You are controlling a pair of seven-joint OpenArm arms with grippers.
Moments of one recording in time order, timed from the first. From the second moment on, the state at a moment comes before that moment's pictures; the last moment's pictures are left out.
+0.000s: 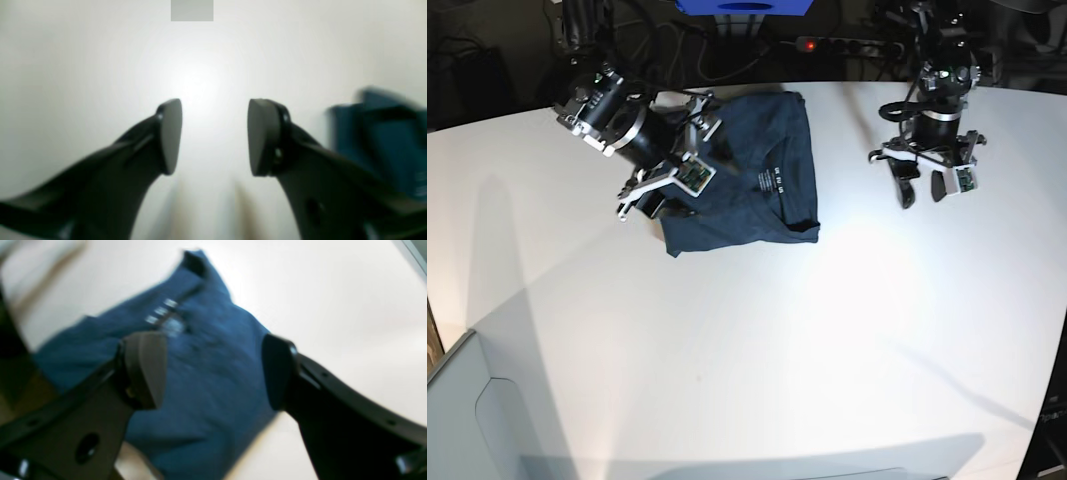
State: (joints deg) left arm 27.9 -4.9 -16.3 113.0 -19.4 -4.6 26.1; right arm -19.3 2.5 -5.2 120.2 -4.6 47.0 -37.4
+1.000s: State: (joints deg) left arm 22.0 -2.9 5.3 100.9 -27.7 -4.4 25.5; right arm -23.2 2.5 -0.4 120.2 -4.6 46.9 -37.2
